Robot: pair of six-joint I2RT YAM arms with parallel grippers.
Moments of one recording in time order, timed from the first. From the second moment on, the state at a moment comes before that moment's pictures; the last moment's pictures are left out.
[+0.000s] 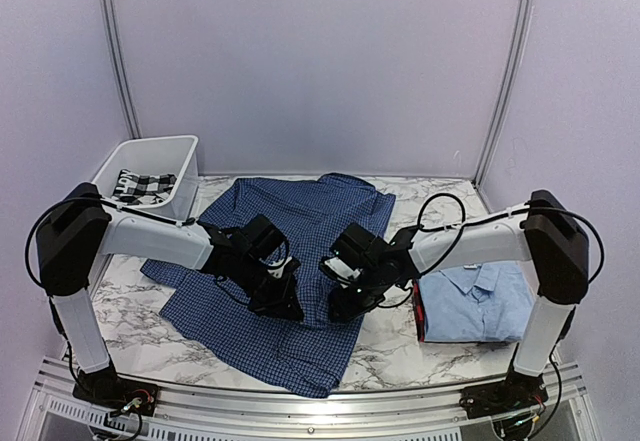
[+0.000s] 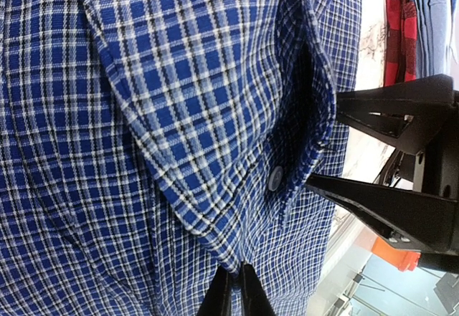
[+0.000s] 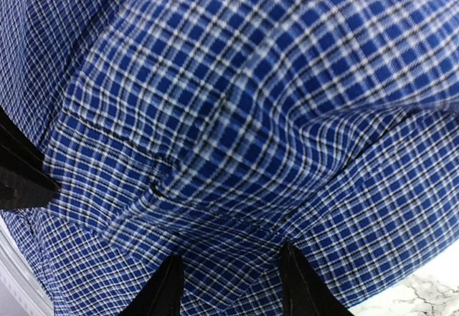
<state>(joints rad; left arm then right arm) -0.87 1.84 1.09 -0.32 0.52 -0.80 0.96 1.83 1.14 -0.49 -0.13 0.38</state>
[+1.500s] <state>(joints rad) -0.87 1.84 1.07 -0.33 0.54 -0.76 0.98 1.80 1.14 -0.51 -0.16 0.44</state>
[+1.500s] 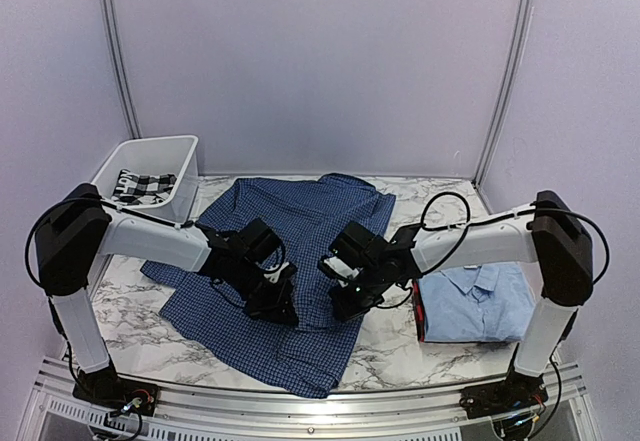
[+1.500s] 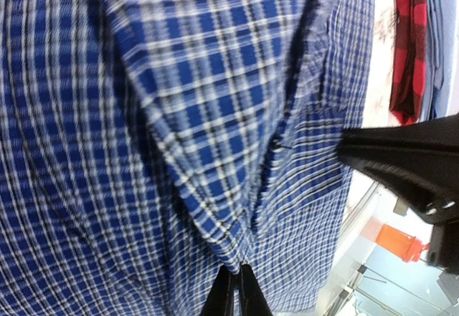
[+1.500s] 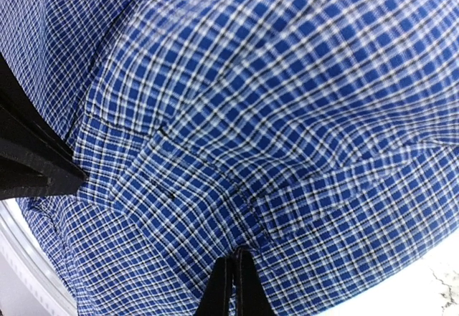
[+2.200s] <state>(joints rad) -0.87 1.81 1.02 -0.39 0.59 -0.71 1.05 1.74 1.22 -0.61 -0.20 0.43</state>
